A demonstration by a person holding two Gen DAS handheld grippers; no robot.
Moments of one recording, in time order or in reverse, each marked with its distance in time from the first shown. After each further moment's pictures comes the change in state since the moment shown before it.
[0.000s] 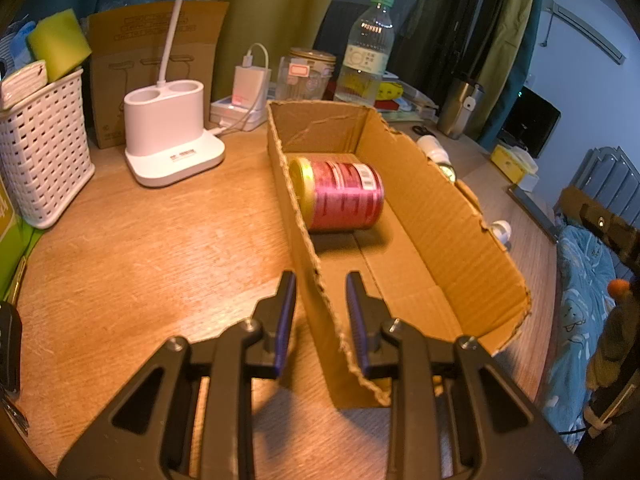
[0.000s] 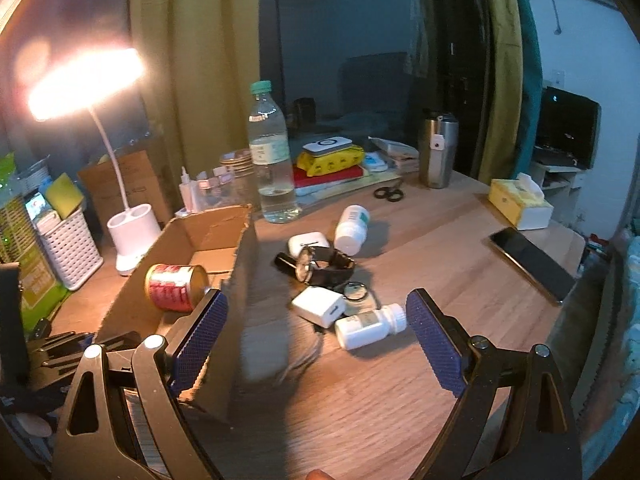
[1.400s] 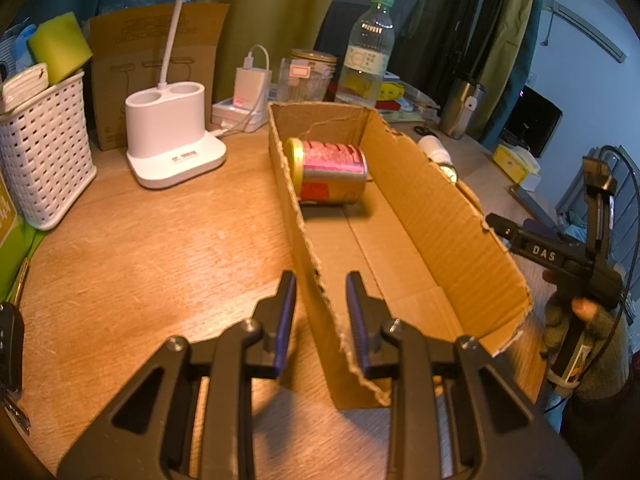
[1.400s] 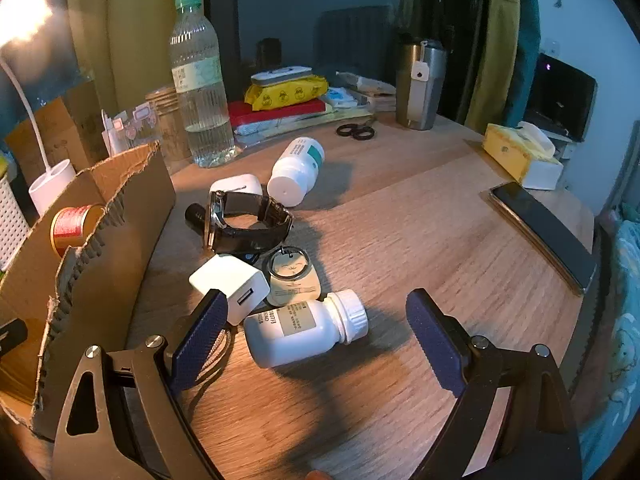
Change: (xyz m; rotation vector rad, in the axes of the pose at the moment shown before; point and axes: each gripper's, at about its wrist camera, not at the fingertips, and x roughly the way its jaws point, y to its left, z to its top) left arm -0.002 -0.002 0.000 -0.001 -0.004 0.013; right arm 0.102 -0.042 -0.017 -0.003 0.189 -0.086
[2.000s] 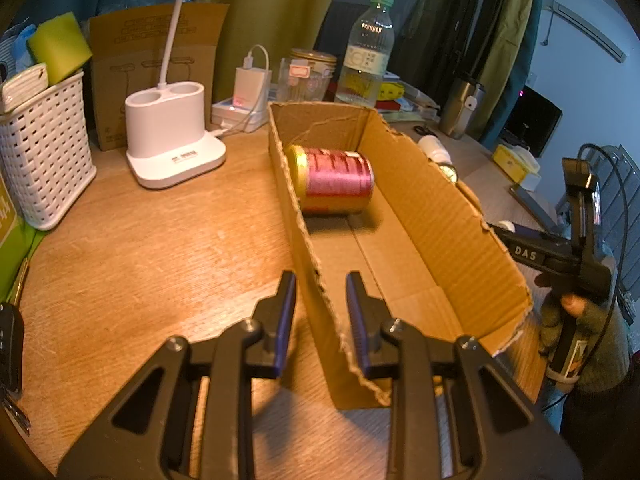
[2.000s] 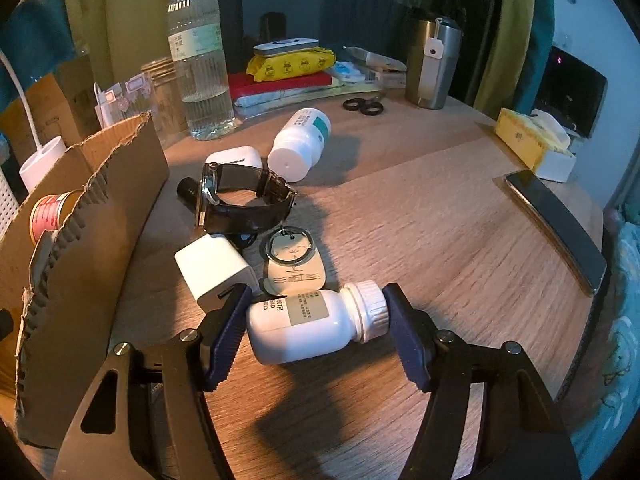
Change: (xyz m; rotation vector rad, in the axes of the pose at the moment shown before) left arm 0.000 0.000 0.000 0.000 0.000 0.000; right arm 0.019 0.004 0.000 -0.030 0.078 -0.006
